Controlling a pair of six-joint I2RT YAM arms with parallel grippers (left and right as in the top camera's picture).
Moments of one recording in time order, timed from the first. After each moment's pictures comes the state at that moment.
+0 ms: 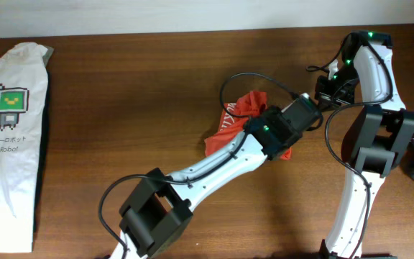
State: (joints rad) left arm -0.96 2.11 1.80 -0.61 -0.34 0.03; right arm -0.21 2.46 2.25 -1.54 -0.21 0.10
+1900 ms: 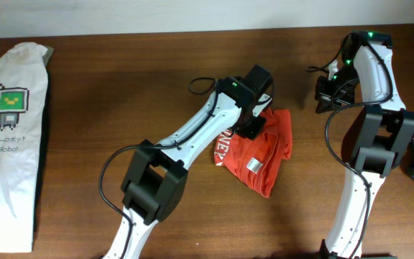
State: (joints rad) left arm -0.72 2.28 2.02 -1.08 0.14 -0.08; right arm -0.21 2.46 2.25 -1.54 -0.21 0.09
